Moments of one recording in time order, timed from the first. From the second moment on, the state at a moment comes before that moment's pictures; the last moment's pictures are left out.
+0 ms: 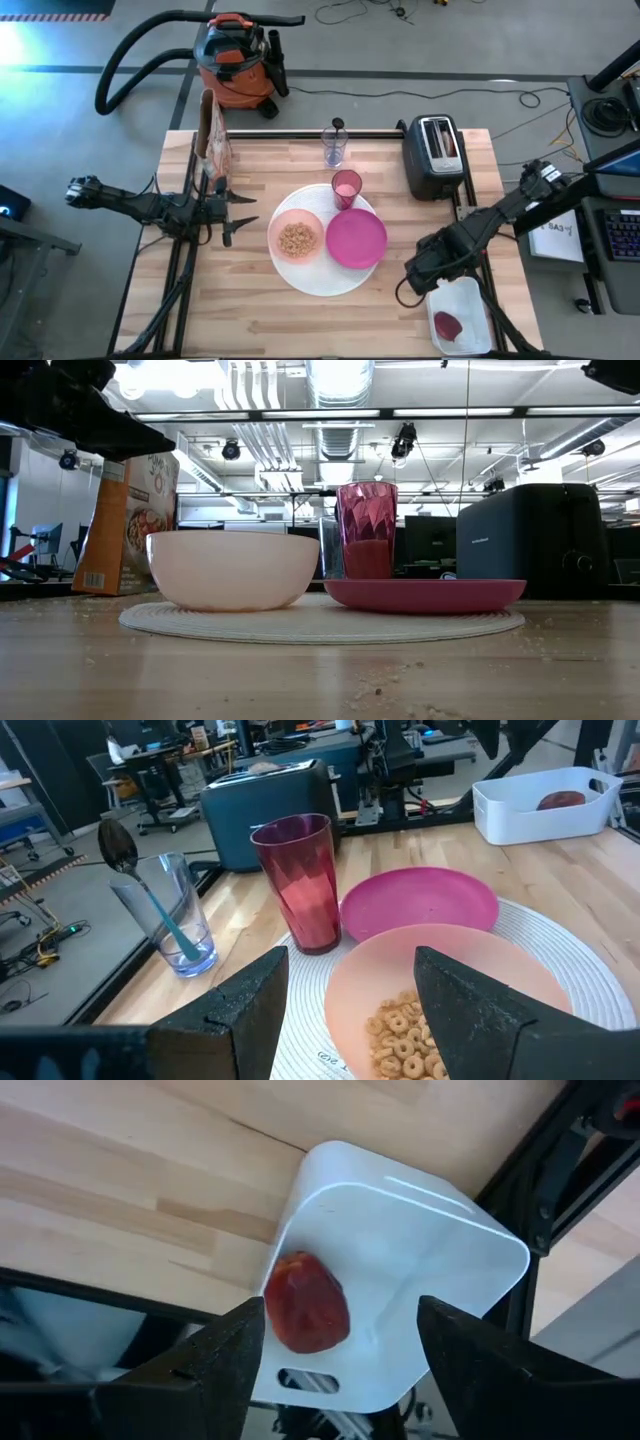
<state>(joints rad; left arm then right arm) -0.23 0.36 0.24 -0.08 -0.43 0.09 0.57 1.40 1.19 -1.30 -0.39 1.73</state>
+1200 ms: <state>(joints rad) -0.23 0.24 0.24 -0.10 -0.40 0.12 0.33 1.34 1.19 -1.38 0.64 1.35</state>
